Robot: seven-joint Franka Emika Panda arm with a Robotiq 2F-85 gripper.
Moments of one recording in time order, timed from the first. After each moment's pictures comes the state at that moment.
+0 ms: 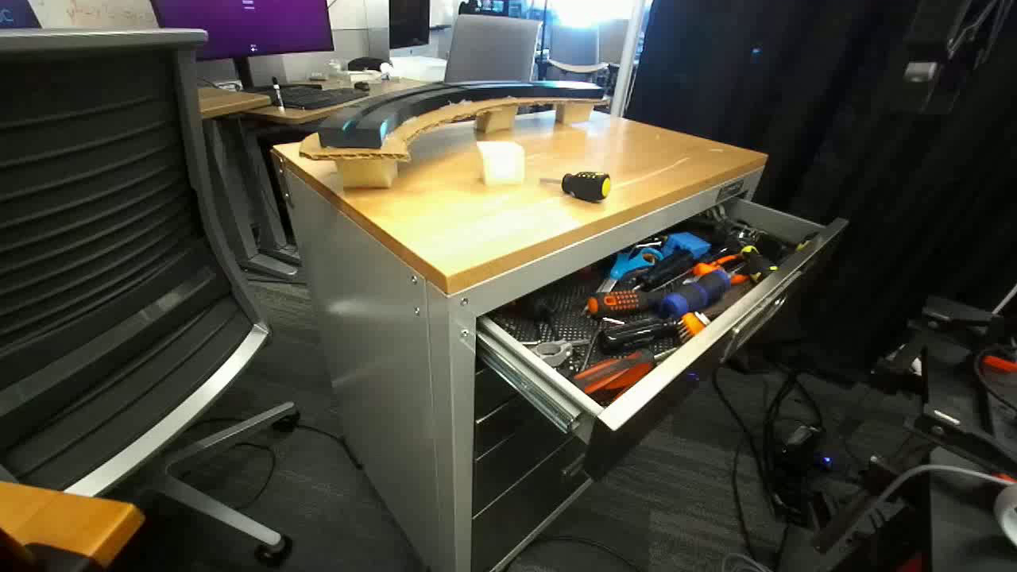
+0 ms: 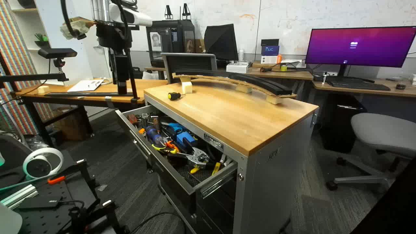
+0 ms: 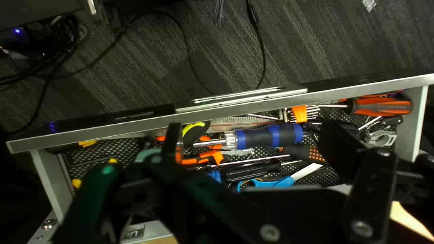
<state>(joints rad) 0.00 -0.53 0.04 -2.66 0.11 2.05 0.18</state>
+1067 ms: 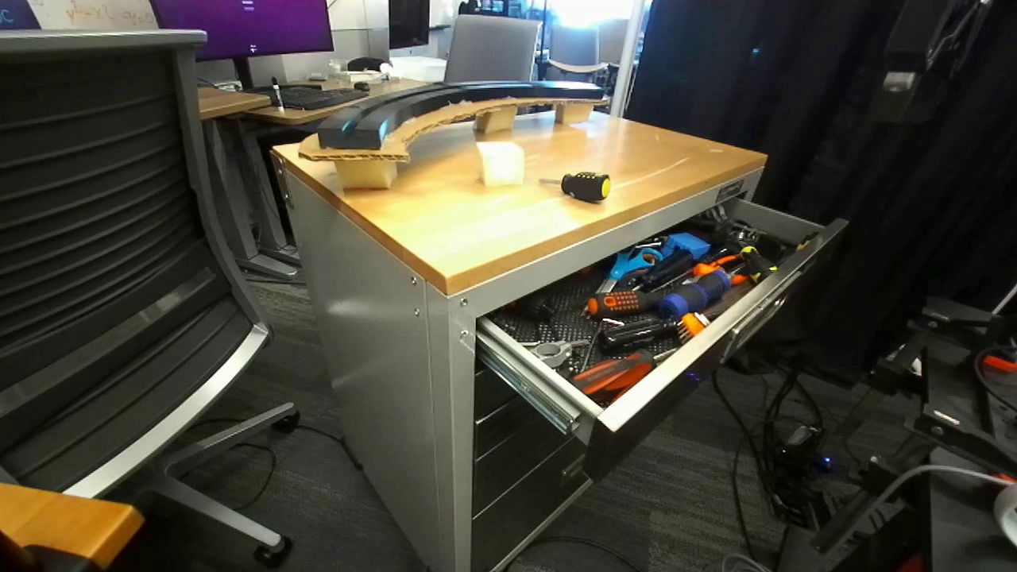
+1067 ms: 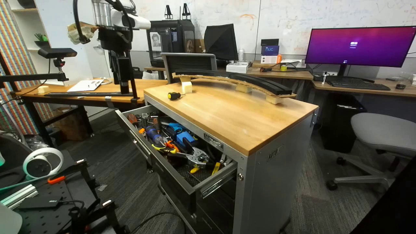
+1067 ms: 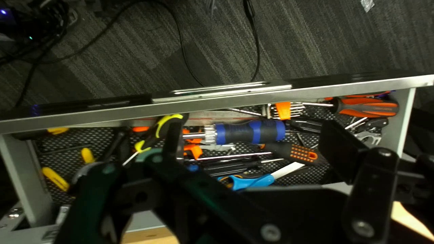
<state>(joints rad) 0.04 -0.48 0.09 -2.65 0.14 2.12 0.19</state>
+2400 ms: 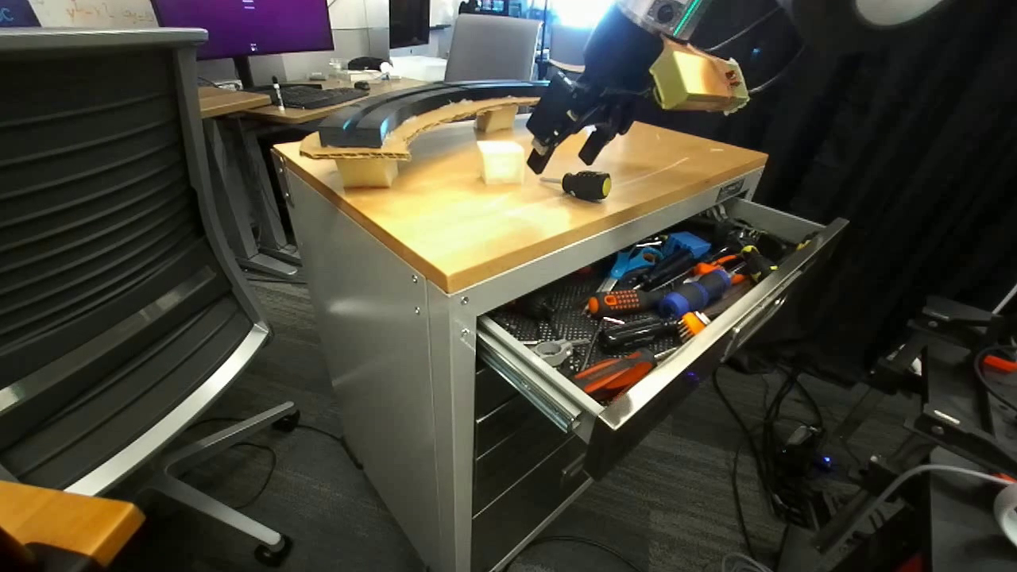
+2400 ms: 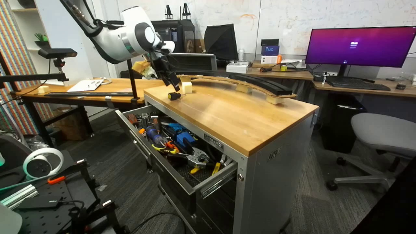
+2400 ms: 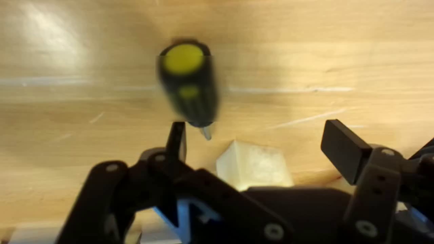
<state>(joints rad) 0.26 0.30 0.03 -2.16 -0.50 2.87 0.82</state>
